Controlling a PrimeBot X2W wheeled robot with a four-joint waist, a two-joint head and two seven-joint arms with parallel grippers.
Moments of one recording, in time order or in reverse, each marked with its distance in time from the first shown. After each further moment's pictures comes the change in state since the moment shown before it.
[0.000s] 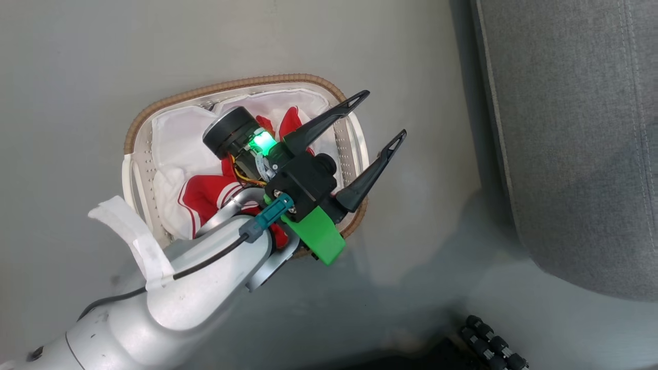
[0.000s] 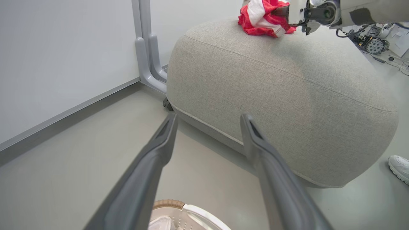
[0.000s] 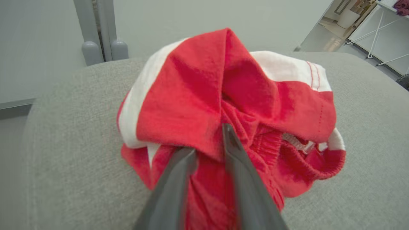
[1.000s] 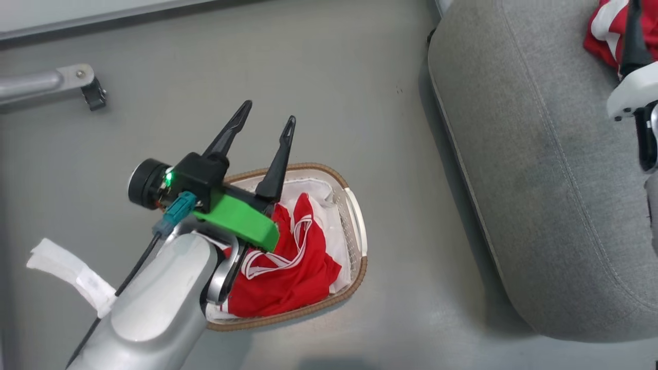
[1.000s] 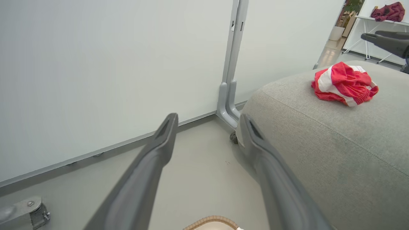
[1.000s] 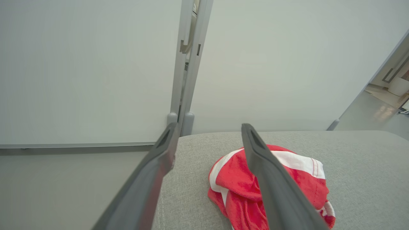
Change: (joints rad) left arm 0.212 -0.018 0.269 0.151 -0.115 0.091 -0.099; right arm 0.263 0.086 0.396 -0.295 0.174 0.000 -0.002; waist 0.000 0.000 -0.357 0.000
